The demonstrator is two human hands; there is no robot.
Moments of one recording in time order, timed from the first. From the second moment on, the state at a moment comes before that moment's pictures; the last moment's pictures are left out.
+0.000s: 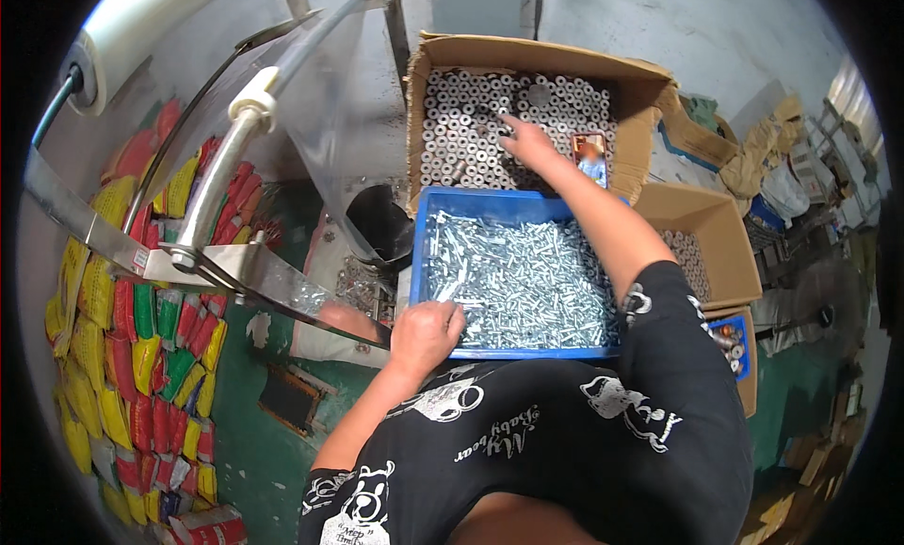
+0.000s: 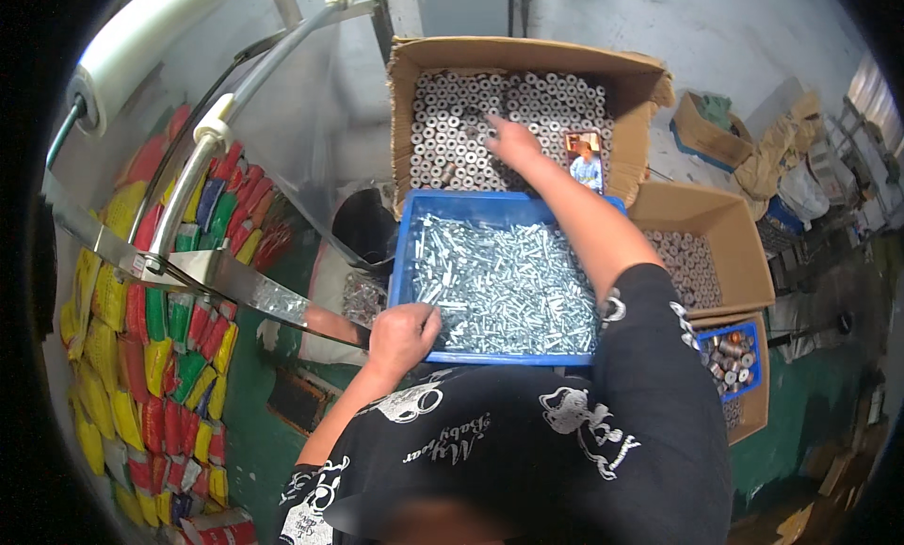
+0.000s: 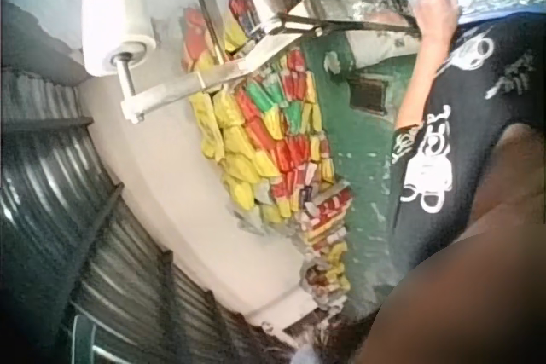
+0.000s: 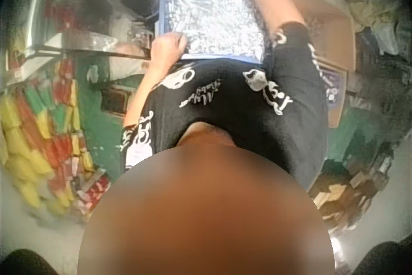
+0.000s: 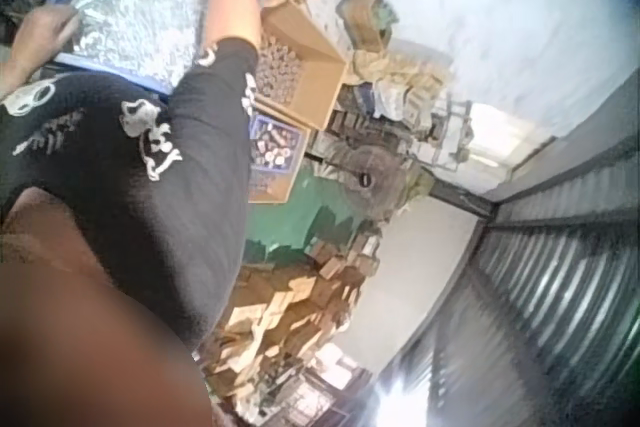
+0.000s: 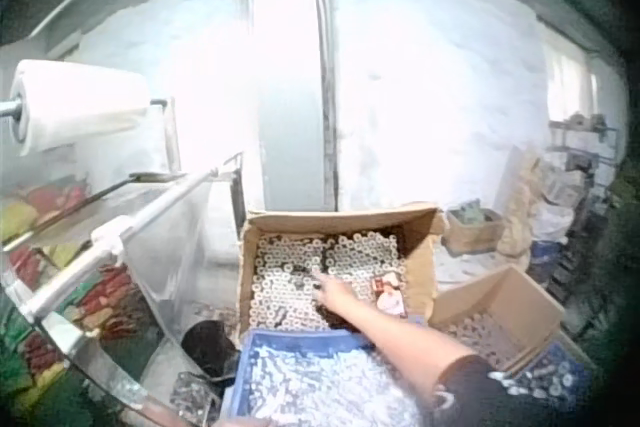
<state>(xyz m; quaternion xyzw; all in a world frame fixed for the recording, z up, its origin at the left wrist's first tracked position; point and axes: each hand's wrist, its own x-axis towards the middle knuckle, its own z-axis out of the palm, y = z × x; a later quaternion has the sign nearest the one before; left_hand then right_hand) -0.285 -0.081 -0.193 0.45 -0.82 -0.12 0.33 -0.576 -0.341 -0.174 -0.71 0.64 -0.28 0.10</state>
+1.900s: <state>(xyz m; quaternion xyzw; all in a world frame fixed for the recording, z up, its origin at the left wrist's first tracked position) -0.295 -0.076 -0.191 0.52 -0.81 -0.06 0.25 -0.633 -0.128 -0.240 -0.88 0.45 -0.10 0.08</state>
